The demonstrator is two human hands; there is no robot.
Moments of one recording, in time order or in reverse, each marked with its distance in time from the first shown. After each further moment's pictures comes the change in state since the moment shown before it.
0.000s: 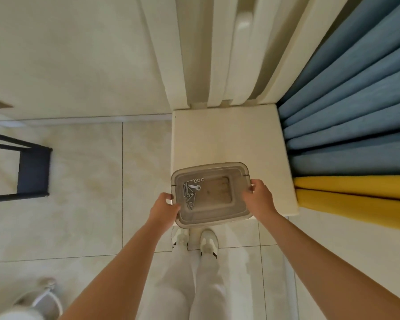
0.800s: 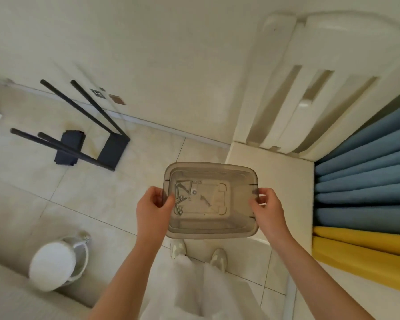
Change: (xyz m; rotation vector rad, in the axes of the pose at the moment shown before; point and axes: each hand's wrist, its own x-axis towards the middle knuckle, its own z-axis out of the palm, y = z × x) left_hand -0.239 -0.029 -0.124 -0.488 0.675 0.384; right_hand -0.185 -0.107 -0.037 0.200 -0.132 -0.425
